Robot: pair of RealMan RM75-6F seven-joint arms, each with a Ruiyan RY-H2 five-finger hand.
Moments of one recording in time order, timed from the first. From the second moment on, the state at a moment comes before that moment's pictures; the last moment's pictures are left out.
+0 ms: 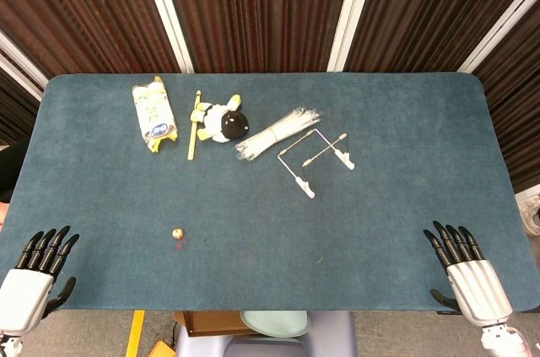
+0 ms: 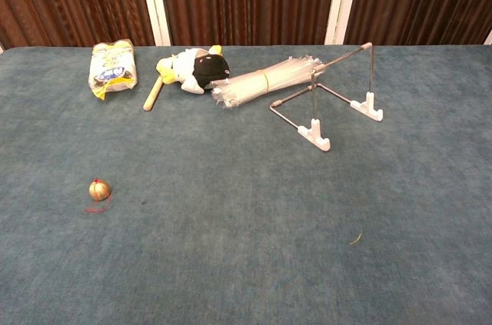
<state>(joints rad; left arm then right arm) -0.01 -1.22 0.07 -1.39 1.78 1.68 0.10 0.00 -1.11 -0.08 -1.72 -1.70 1.48 -0.26</state>
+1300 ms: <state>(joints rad) -0.30 -1.72 -0.04 -0.96 1.68 1.38 -0.05 0.03 -1.13 -0.10 -1.70 -1.72 1.42 -0.28</state>
